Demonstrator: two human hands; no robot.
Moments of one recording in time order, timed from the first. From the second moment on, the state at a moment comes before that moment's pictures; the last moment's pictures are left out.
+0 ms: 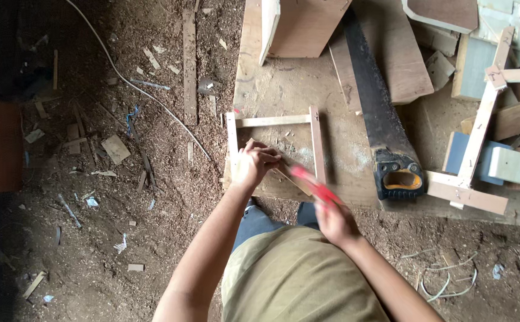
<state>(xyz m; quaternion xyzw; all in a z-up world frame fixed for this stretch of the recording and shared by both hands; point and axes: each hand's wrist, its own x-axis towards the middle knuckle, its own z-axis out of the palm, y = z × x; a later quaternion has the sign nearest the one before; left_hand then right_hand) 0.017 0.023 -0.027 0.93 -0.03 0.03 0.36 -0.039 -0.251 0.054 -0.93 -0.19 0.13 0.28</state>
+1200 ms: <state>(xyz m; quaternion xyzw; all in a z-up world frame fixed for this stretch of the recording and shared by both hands) 0.016 0.028 -0.020 0.94 -0.04 0.01 0.34 -0.026 -0.224 0.108 -0.84 -0.32 -0.04 0.43</state>
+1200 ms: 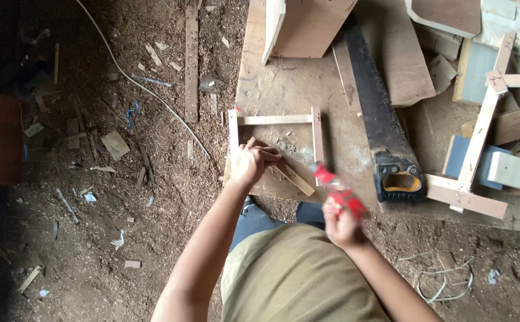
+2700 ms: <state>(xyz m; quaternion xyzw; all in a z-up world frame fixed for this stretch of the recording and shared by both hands) 0.020 0.020 0.012 0.96 -0.17 0.04 0.24 -0.027 -0.303 0.059 -0.96 -0.06 0.04 0.27</state>
